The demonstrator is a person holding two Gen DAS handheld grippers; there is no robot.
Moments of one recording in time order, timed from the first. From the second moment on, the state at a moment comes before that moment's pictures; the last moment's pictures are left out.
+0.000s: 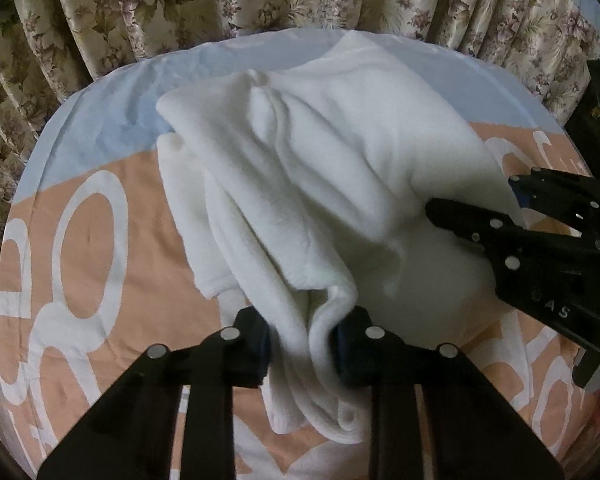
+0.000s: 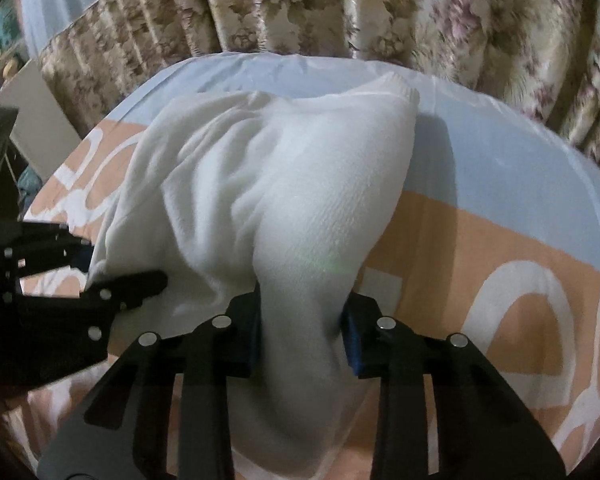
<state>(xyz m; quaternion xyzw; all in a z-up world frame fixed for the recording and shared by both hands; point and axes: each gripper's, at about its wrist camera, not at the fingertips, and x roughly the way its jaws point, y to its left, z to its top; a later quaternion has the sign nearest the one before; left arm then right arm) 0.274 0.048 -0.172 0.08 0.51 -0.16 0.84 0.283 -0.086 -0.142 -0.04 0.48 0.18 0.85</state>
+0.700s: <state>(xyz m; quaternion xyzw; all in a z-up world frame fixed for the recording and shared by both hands) 0.165 -0.064 -0.130 0.09 0.45 -0.19 0.87 0.183 -0.184 -0.074 -0.08 0.39 0.17 0.90</state>
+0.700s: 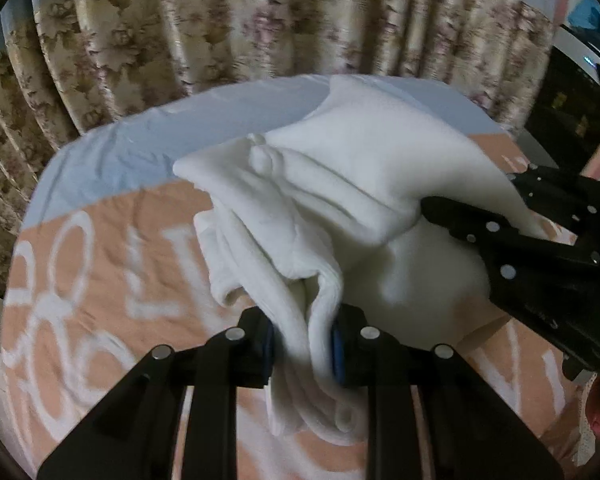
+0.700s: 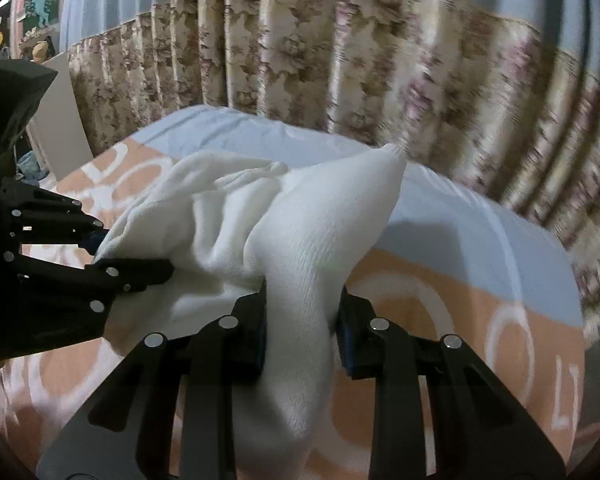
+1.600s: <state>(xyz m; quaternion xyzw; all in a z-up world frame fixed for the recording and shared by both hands) 0.130 -0.019 -0.206 -0.01 0.50 -0.14 0.86 0.098 -0.269 -0.155 0.02 0.47 0.06 0.88</state>
